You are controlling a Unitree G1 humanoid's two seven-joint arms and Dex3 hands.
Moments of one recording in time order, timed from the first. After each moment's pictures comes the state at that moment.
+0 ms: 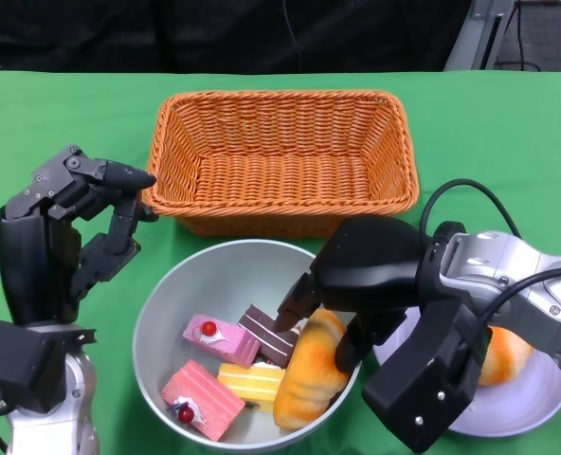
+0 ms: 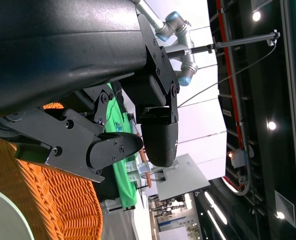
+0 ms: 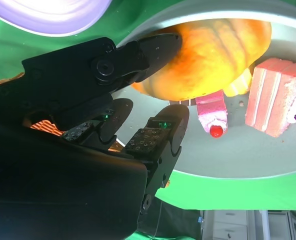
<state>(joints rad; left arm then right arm) -0.28 -0.02 0.17 0.45 -0.08 -0.79 -0.02 -0.71 -0.33 0.63 0.42 -0.81 -0.61 0.29</state>
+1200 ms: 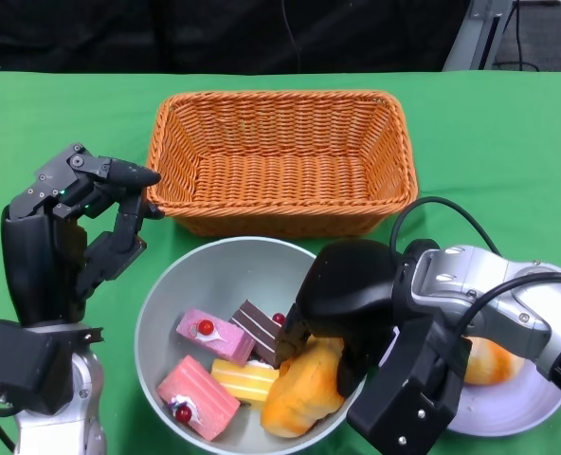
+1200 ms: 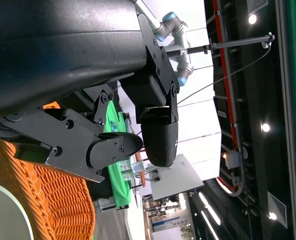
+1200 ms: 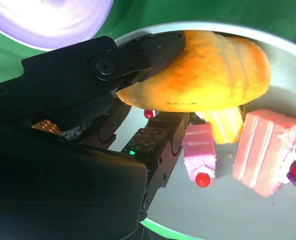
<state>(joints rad) -0.28 -0.04 0.16 0.42 -0.08 -0.79 0.00 -0.75 -0.28 0.74 0.49 -0.88 -0.59 0.30</state>
